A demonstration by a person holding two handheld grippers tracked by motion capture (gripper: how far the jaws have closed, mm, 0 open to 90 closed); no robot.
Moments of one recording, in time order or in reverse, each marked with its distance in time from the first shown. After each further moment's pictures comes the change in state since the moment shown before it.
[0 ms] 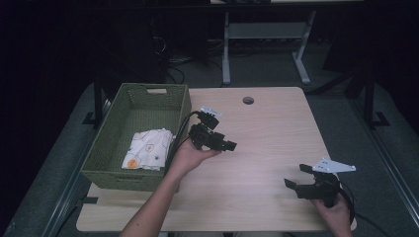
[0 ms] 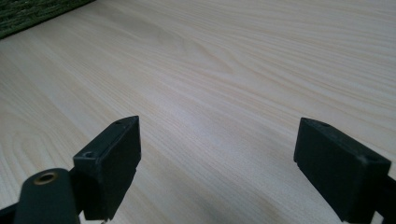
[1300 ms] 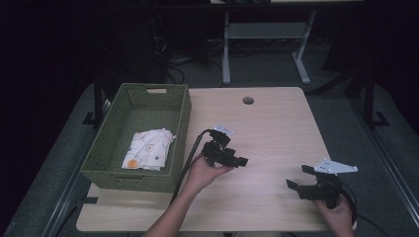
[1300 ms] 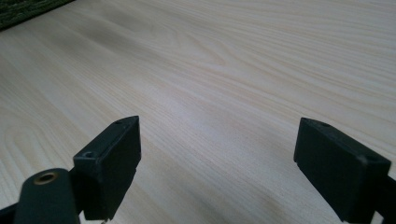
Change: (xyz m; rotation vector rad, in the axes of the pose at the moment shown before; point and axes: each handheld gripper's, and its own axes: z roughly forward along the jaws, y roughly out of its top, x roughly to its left) left arm -0.016 -0.032 0.048 -0.007 -0.042 -0.032; right arm -0.003 -0.004 -0.003 0.016 -0.012 0.011
